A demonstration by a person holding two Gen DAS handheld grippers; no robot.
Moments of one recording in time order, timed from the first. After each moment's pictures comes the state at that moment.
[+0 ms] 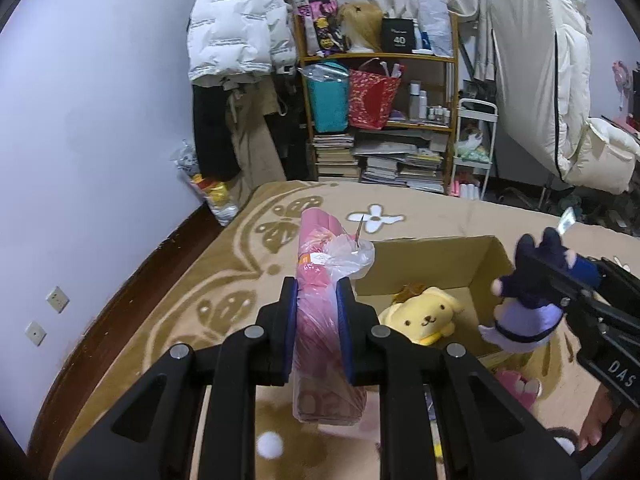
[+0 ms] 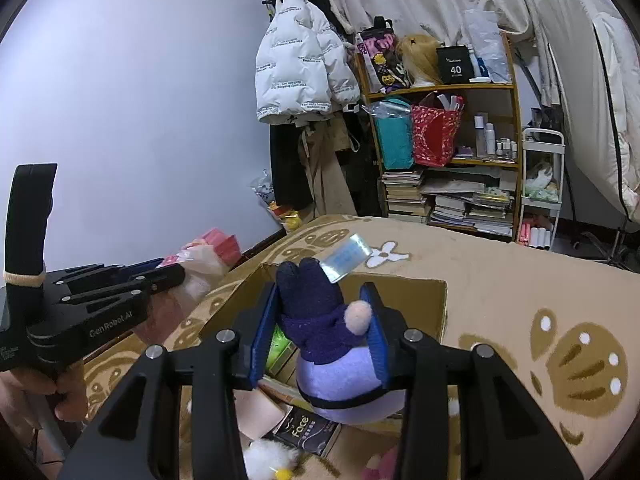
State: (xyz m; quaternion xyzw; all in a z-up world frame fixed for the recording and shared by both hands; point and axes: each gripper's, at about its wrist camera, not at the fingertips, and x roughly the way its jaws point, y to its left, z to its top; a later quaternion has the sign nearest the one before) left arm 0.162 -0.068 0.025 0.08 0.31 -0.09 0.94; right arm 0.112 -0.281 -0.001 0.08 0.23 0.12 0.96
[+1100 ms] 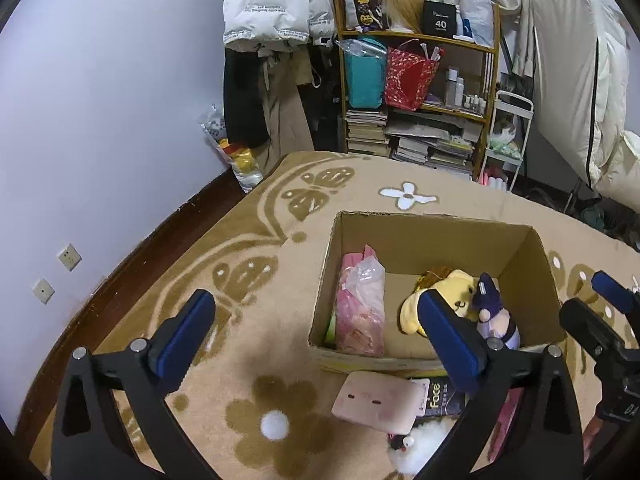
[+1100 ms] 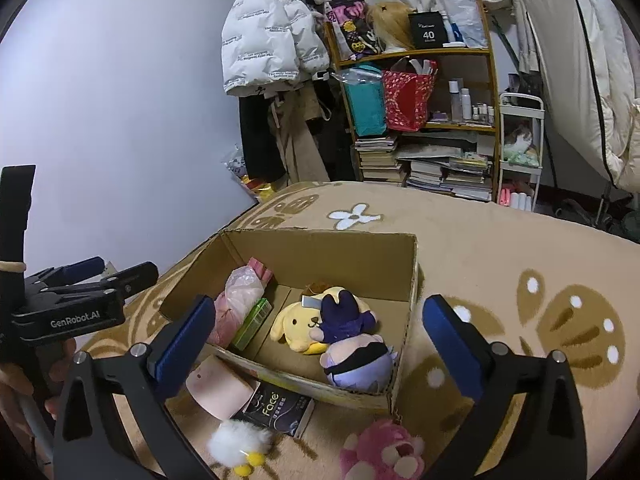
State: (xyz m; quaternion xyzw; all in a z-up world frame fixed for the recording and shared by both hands) left arm 0.166 -0.048 0.002 0.05 0.36 -0.03 0.93; right arm 0.120 -0.298 -0.029 0.10 0.28 0.08 0.95
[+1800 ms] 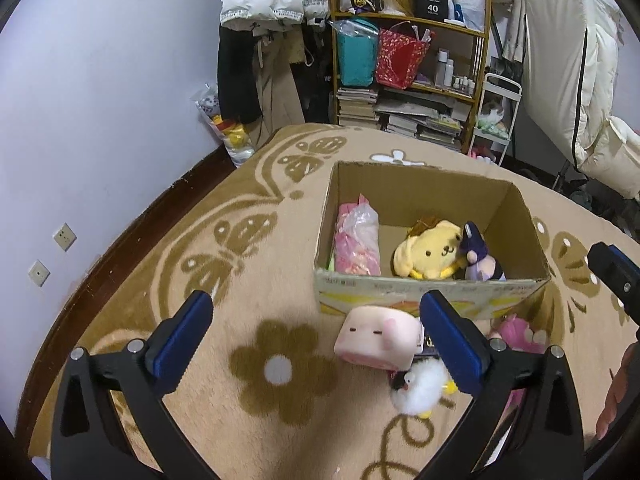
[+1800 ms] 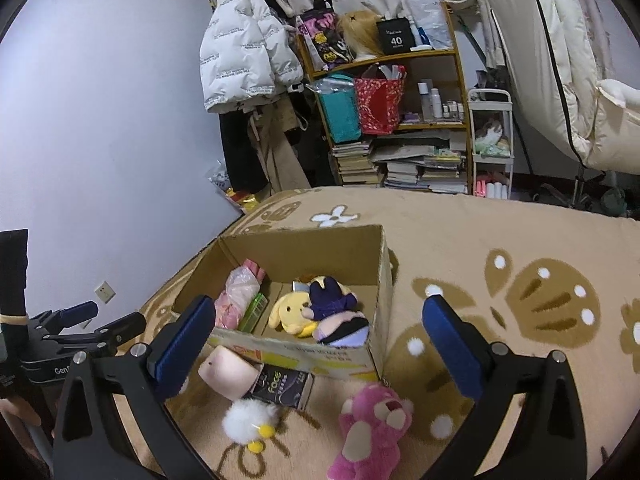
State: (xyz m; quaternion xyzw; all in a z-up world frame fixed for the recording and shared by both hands) left arm 0.123 -0.030 -0.009 0.04 0.39 -0.05 0.92; right arm 0.073 -0.308 -0.016 0.13 0.28 0.04 0.95
